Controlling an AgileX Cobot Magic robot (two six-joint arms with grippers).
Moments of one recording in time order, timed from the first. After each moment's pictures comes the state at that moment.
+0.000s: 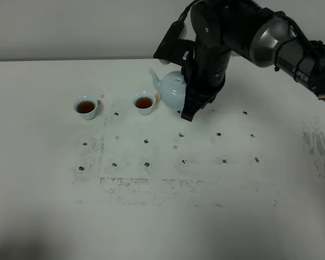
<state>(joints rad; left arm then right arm) 0.00 0.00 -0.47 -0.10 1.07 0.04 0.51 2.18 -1.97 -0.08 1.23 -0.50</state>
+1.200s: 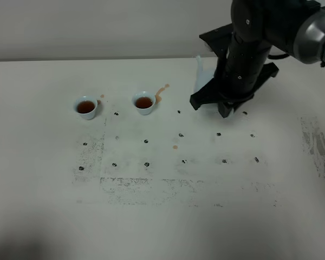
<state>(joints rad) 0.00 0.00 -0.47 -0.10 1.07 0.04 0.43 1.99 -1.71 -0.02 1.23 0.04</state>
